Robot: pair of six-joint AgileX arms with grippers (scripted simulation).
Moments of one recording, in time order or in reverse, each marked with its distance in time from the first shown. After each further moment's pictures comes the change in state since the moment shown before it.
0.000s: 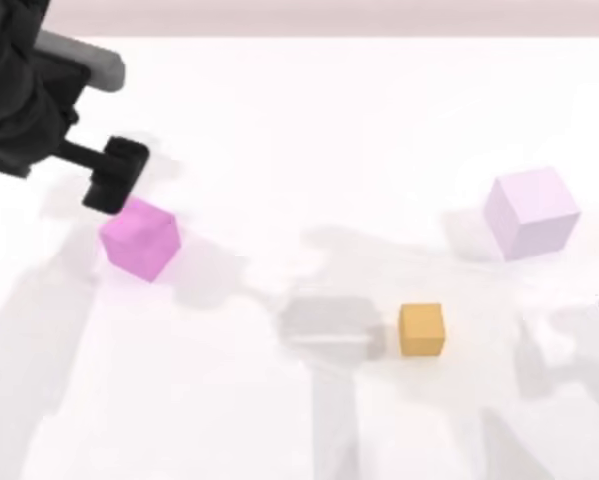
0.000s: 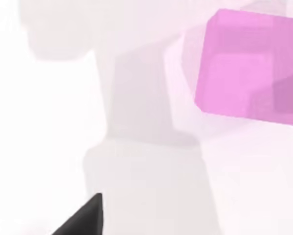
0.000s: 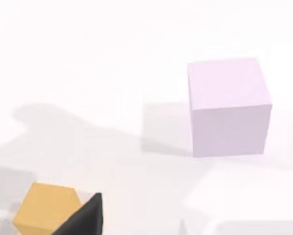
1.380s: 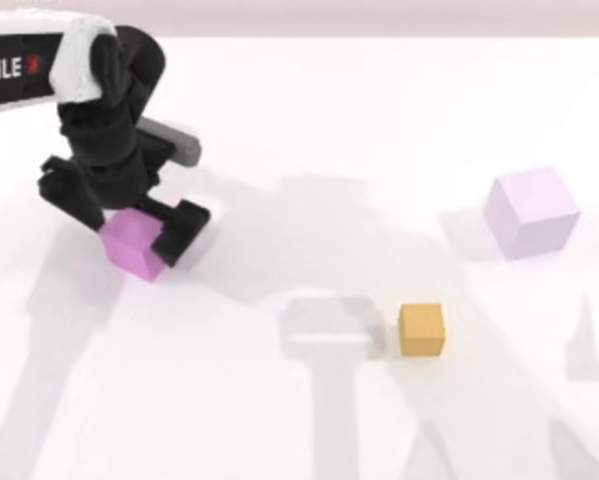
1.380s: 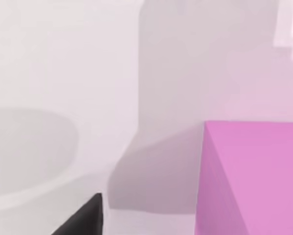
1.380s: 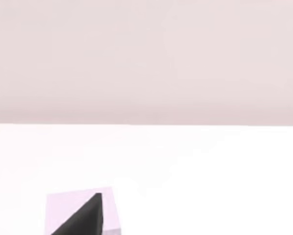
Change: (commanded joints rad) left arm -0.051 0.502 0.202 0.044 -0.001 0.057; right arm -0.271 -0.379 -0.258 0.275 0.012 -0.121
